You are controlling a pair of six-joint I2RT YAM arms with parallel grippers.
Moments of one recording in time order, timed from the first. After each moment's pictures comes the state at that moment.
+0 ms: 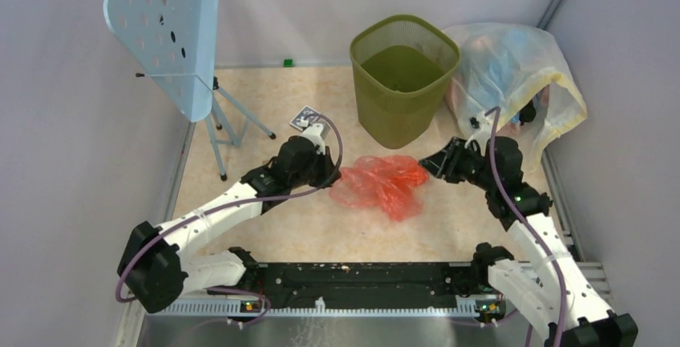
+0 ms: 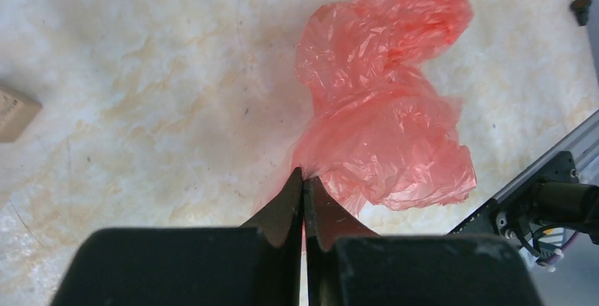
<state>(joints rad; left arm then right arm) -0.71 1.18 0.74 -0.17 0.06 -0.54 0.24 0.70 0.61 -0.34 -0.33 0.65</state>
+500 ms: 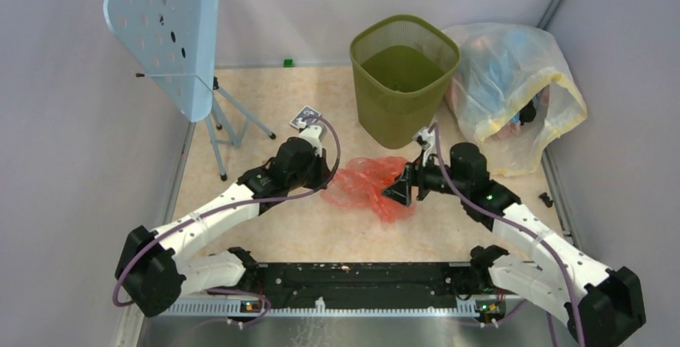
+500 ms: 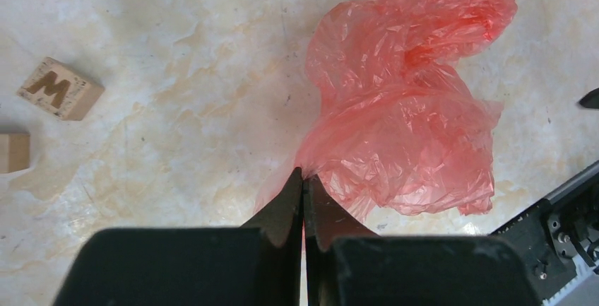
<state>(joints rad) -0.71 1.13 0.76 -0.27 -0.01 -0.46 0.51 0.84 0.59 -0.13 -0.57 0.34</state>
